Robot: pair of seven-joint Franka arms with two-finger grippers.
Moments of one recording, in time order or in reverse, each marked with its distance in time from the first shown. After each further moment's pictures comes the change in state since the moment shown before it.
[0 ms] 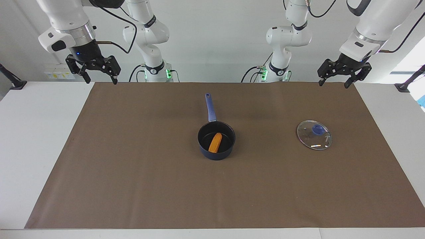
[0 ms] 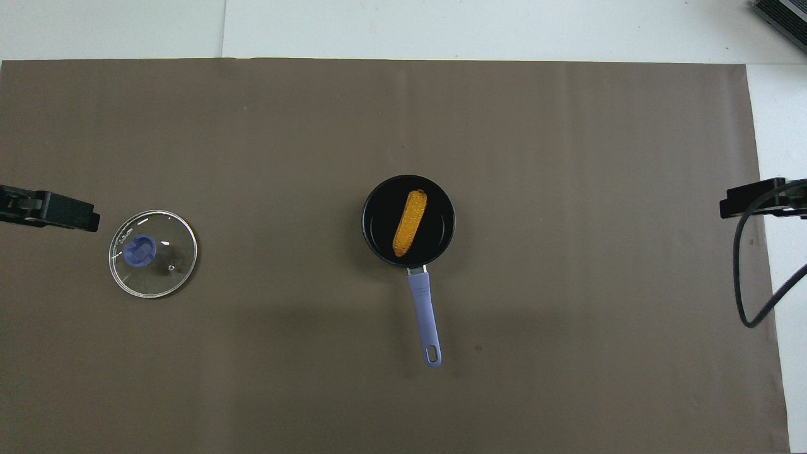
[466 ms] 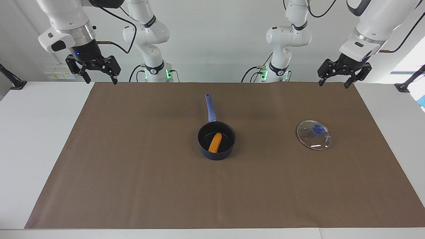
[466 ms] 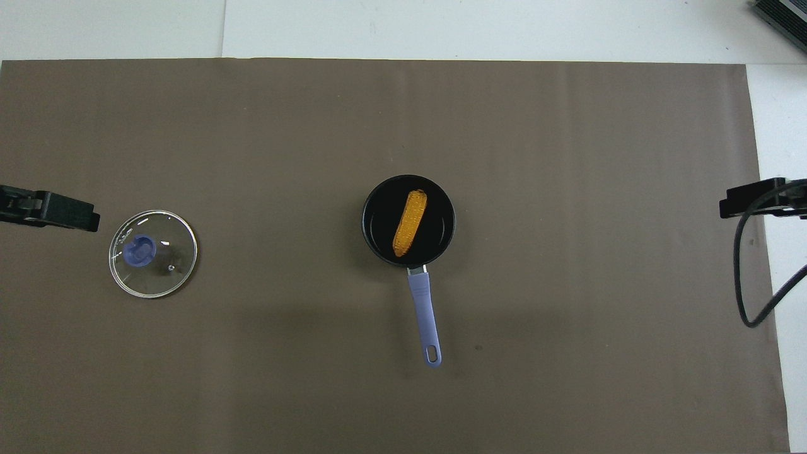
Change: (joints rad) left arm 0.000 0.000 0.000 0.000 0.000 0.000 0.000; right arm -0.001 0.000 -0.004 0.000 -0.003 0.000 0.000
